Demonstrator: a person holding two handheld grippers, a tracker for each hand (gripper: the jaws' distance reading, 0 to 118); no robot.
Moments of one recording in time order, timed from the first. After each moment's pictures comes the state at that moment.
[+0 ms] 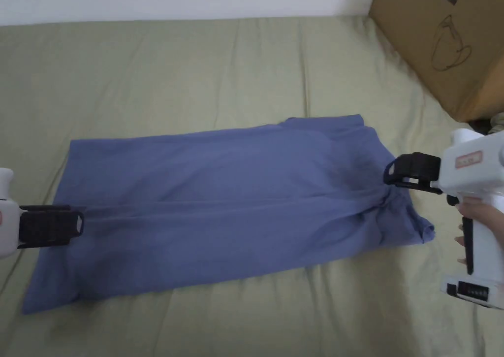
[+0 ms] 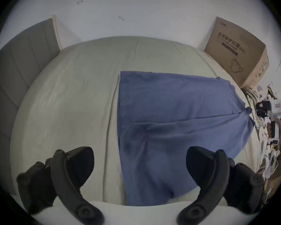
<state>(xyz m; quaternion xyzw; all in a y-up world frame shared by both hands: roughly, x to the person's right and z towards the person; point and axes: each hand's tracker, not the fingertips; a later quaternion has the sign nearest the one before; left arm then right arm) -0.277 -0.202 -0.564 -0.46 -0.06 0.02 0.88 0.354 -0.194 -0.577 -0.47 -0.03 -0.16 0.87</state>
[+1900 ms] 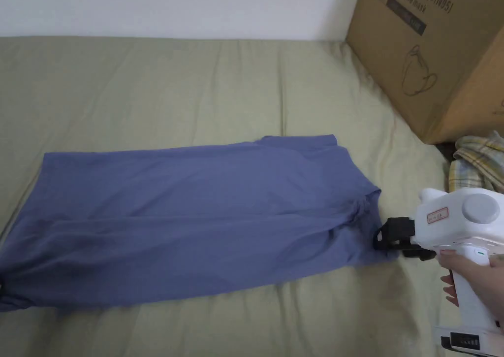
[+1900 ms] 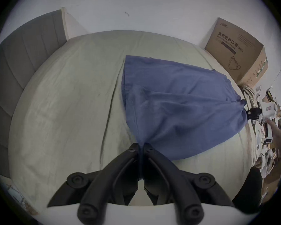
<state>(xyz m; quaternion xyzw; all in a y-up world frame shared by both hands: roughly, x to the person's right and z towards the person) -0.278 -0.205 -0.503 -0.49 -0.04 0.04 0.87 0.379 -0.244 -0.570 -0.56 -0.02 -0.12 0.82</state>
